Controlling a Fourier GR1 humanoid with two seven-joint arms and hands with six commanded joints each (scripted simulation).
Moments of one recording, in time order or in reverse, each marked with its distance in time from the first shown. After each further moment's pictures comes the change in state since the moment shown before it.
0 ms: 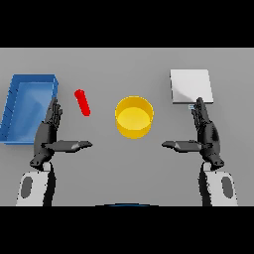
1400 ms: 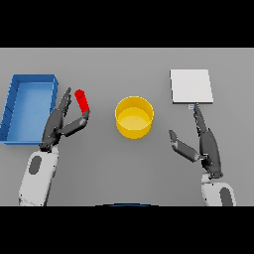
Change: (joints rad) left arm -0.220 0.078 -0.025 0.288 -0.163 0.000 -0.061; right arm 0.110 -0.059 0.123 -0.132 0.253 -0.062 -0.091
